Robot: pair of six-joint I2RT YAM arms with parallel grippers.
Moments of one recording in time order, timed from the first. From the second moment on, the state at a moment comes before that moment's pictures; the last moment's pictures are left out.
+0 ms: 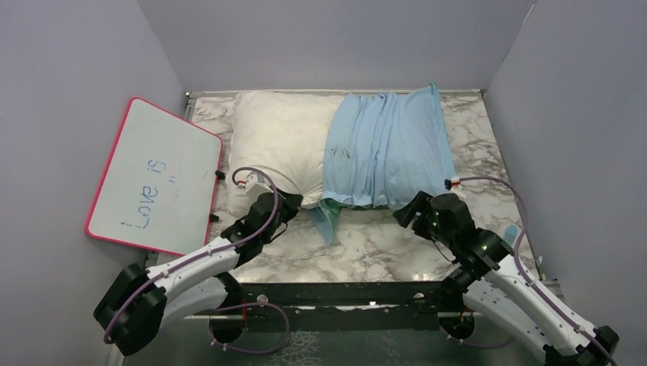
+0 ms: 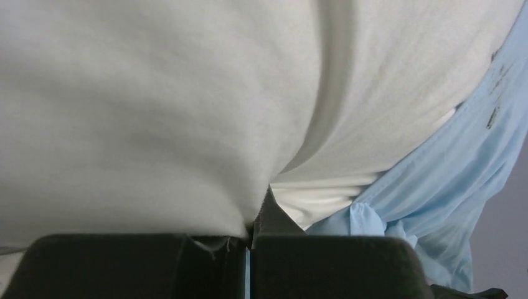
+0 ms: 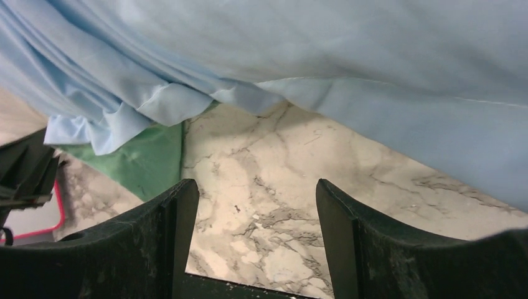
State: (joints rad) left arm -0.73 1.02 0.36 0.23 -0.38 -1.10; right arm 0.61 0.59 0.53 -0.59 0.19 0.91
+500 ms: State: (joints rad) left arm -0.74 0.73 0.33 -0.03 -0.45 -1.11; right arm 0.61 0.65 0.54 -0.62 0.36 1.00
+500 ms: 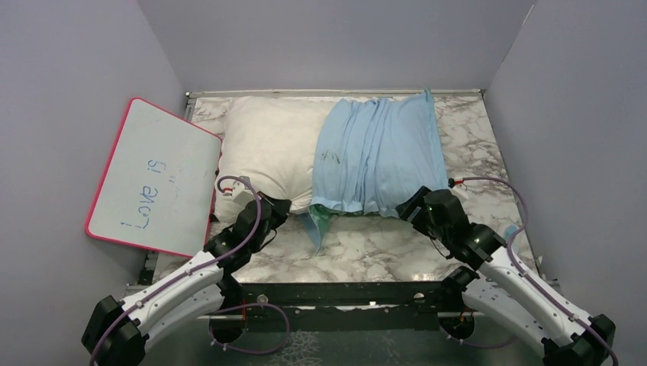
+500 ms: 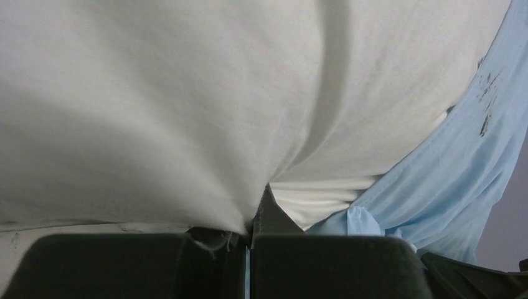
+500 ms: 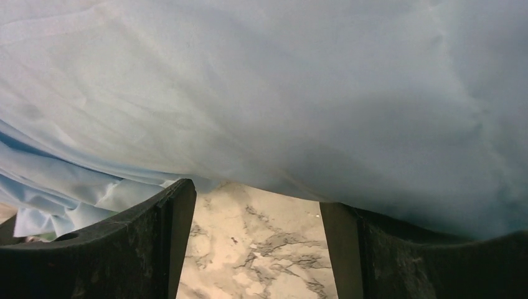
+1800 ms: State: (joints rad) left arm -0.76 0.55 0.37 -0.20 -0.43 -1.09; right arm 0.64 0.71 0.55 -0.41 0.44 1.04
